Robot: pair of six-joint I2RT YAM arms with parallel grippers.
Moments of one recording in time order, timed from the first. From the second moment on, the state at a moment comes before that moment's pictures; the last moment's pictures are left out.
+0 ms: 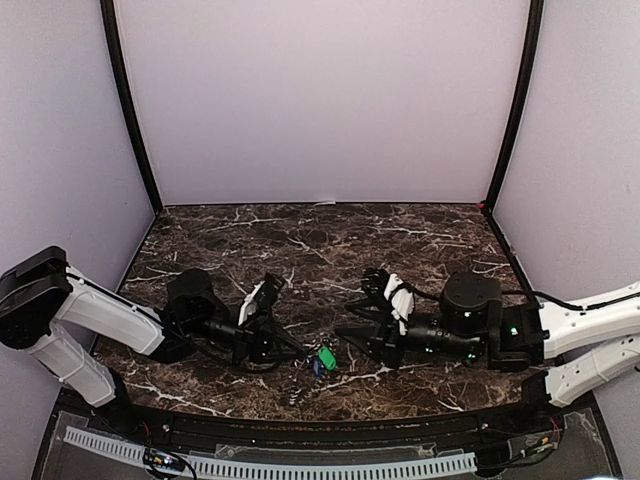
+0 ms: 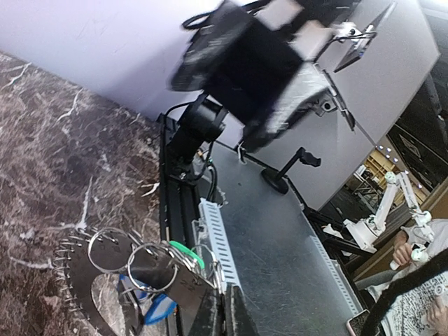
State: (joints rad) left arm -0.90 1.51 0.44 0.99 0.94 -0.54; right arm 1.33 1.14 0.66 0.24 0.15 -0.06
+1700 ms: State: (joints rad) left arm -0.90 1.26 0.47 0.71 0.89 -0.32; right arm 1.18 1.47 0.55 0.84 -0.52 0.62
